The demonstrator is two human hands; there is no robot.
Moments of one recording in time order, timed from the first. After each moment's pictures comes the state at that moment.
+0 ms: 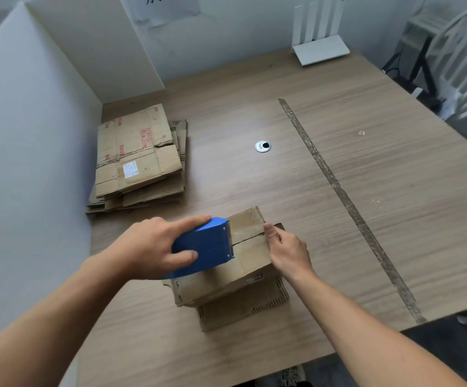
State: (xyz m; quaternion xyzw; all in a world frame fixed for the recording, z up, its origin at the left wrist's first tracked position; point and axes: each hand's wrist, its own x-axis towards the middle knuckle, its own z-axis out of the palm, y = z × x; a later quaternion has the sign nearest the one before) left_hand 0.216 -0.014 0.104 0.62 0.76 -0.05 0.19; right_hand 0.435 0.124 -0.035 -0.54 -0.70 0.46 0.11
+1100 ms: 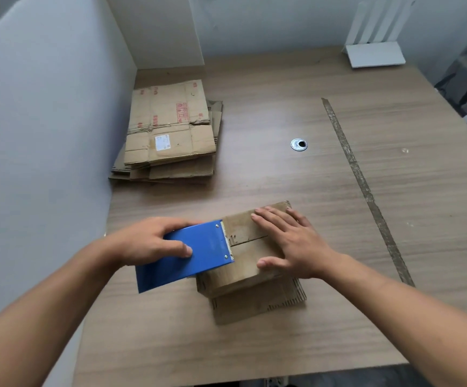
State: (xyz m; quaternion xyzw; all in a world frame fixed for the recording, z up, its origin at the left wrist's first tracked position) left_hand 0.166 -0.069 0.086 0.45 0.75 0.15 0.46; right_hand 0.403 0.146 -0.025 -0.11 -0.99 0.13 -0.01
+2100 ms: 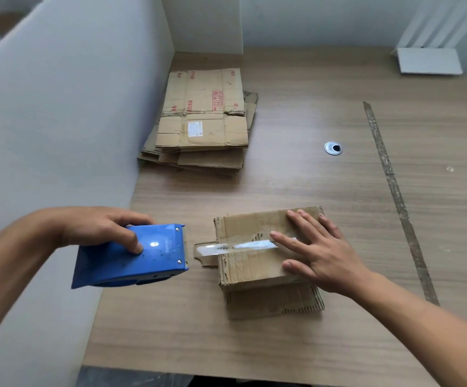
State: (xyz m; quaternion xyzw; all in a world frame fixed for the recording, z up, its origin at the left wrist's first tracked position) left_hand 0.108 -0.139 0.124 0.29 0.77 0.07 0.56; right_hand 0.406 0.145 -0.033 -0.09 -0.99 0.06 0.04
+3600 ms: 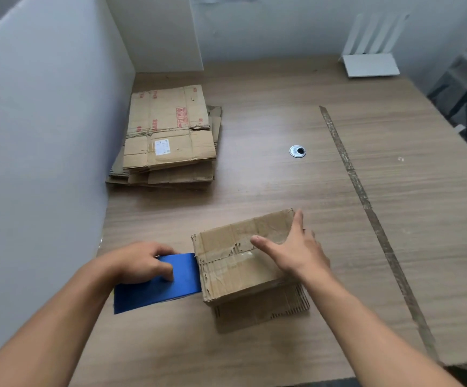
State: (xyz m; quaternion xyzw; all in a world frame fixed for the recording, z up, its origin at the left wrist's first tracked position) left_hand 0.145 -0.087 0.046 0.35 0.81 0.01 0.47; right_hand 0.383 0.116 0.004 -0.54 -0.77 0.33 -0.08
